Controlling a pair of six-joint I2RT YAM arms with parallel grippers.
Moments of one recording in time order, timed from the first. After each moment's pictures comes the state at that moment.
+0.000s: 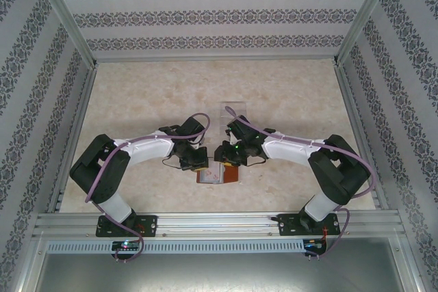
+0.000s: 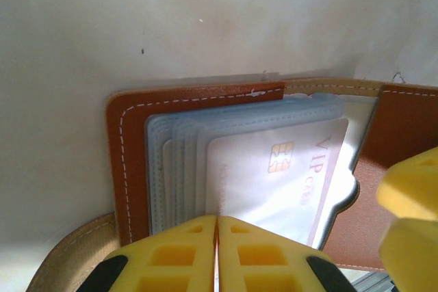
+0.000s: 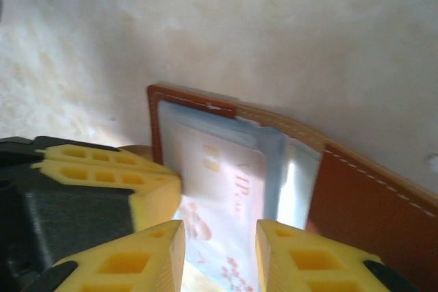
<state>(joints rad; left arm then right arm) -0.64 1.65 0.89 -0.51 0.40 -0.79 0.72 1.62 0.86 -0.29 -0.47 0.91</state>
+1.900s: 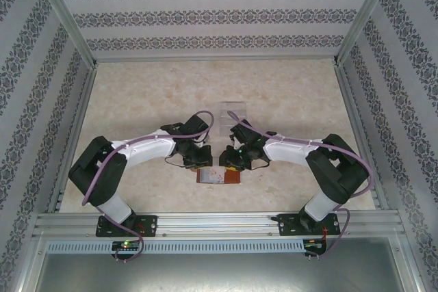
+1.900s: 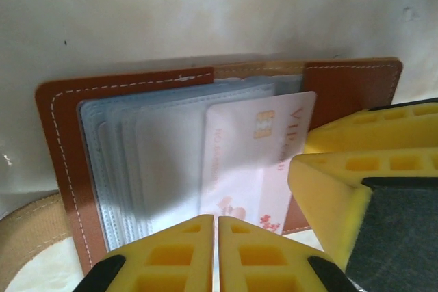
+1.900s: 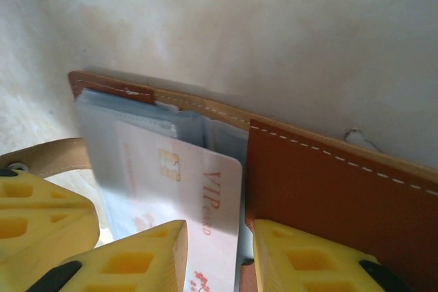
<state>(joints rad) -0.68 1.64 0.95 -0.55 0.39 -0.79 0.70 1.63 0.79 -0.30 -0.46 0.89</state>
